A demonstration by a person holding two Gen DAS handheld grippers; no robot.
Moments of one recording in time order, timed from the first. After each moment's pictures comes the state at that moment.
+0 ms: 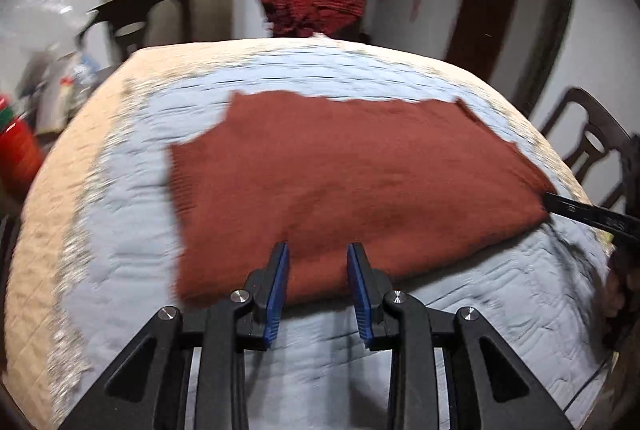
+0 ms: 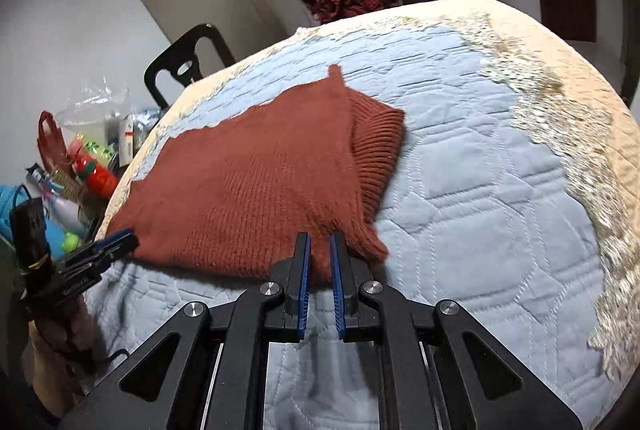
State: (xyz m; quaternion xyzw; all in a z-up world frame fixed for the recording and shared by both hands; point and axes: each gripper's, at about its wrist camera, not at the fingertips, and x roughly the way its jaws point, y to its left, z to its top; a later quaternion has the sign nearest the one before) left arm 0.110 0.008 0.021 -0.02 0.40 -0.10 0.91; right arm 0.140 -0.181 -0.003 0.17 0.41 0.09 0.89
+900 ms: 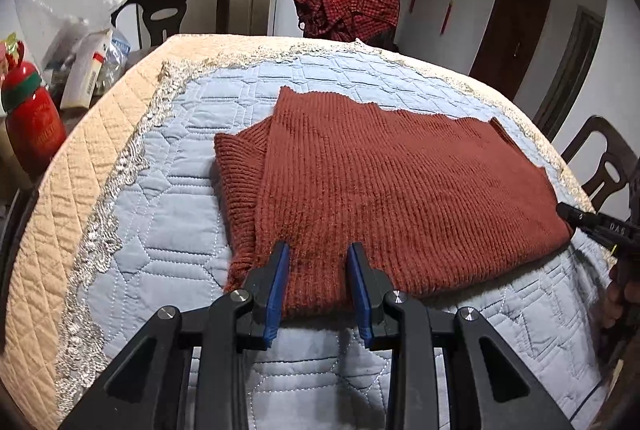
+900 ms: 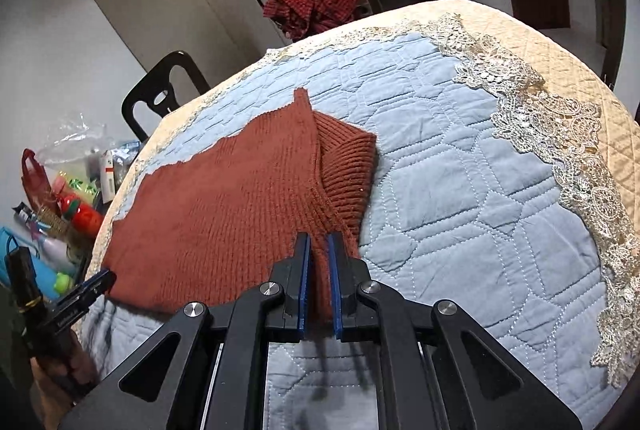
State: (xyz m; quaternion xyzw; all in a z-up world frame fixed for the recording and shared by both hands) left arm 0.117 0.029 0.011 -0.05 0.40 -0.07 0.91; right arm 0.153 -0.195 -0.007 0.21 0.39 0.05 0.90
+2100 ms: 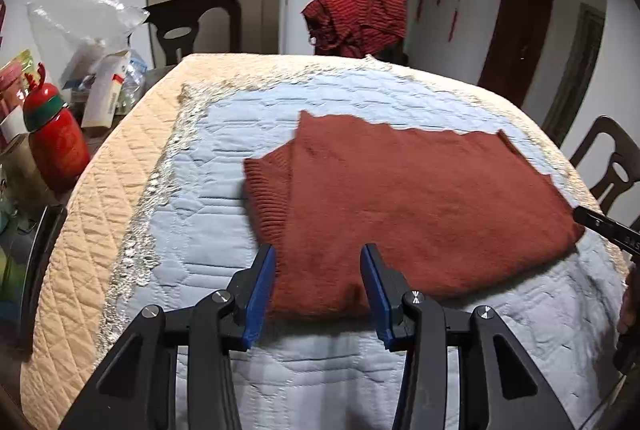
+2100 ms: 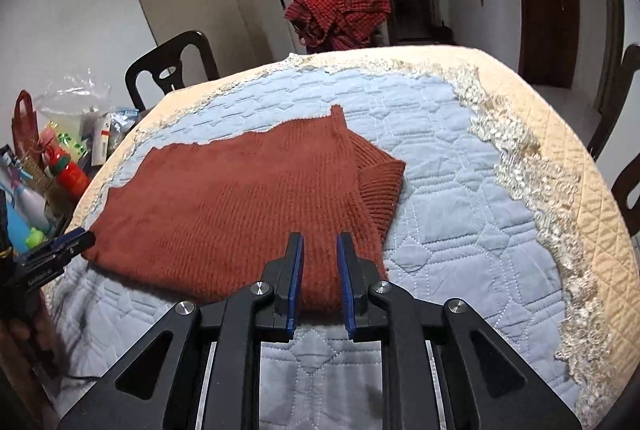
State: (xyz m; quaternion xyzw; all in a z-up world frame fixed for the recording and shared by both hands) left arm 0.112 0.040 0.027 -0.03 0.39 -0.04 0.92; right arm 0.140 -0.160 0.020 0.10 0.38 0.03 0.92
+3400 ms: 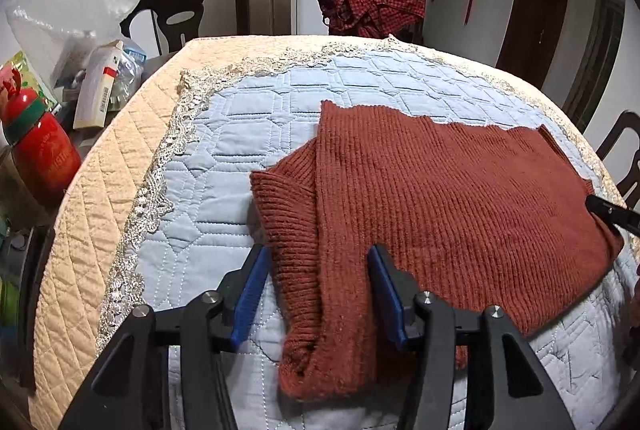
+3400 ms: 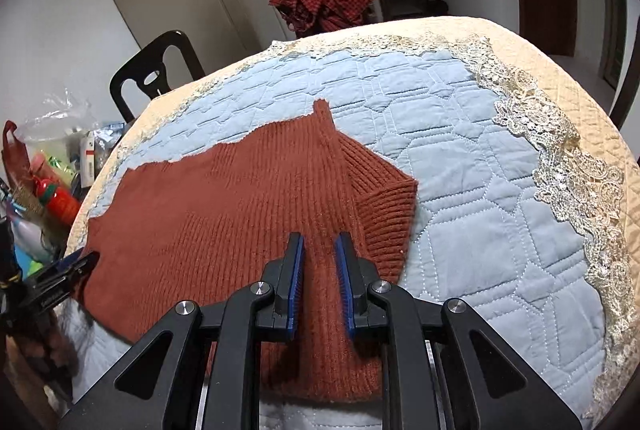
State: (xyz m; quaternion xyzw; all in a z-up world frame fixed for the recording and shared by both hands) left arm 0.161 0.045 0.005 -0.02 0.42 -0.02 0.91; right arm 0.191 -0.171 0.002 0.14 0.41 0.03 0.90
